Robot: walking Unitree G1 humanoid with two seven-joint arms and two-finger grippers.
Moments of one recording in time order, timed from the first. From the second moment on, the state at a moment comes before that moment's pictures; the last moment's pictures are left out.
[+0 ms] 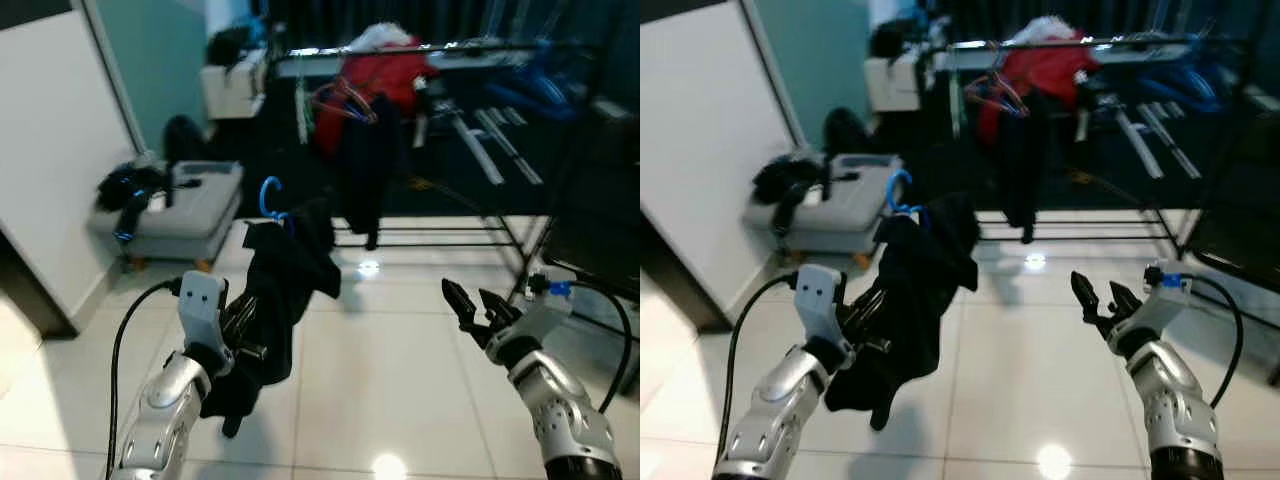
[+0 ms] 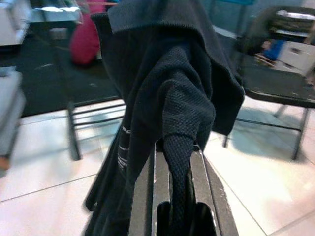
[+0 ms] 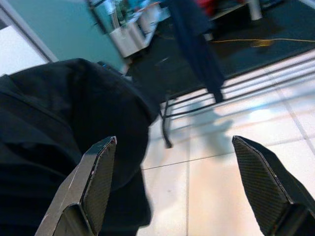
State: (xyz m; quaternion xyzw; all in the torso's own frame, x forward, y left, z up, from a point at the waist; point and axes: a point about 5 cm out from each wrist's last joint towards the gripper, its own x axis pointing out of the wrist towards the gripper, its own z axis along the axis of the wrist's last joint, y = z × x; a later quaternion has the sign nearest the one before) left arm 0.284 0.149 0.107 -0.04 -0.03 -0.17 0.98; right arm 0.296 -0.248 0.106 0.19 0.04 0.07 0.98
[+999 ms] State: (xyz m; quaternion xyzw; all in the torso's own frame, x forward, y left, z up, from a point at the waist) left arm 0.276 0.147 0.113 0.01 -0.05 -0.15 0.99; right arm 0.298 -0.242 0.107 0.18 0.03 0.08 0.98
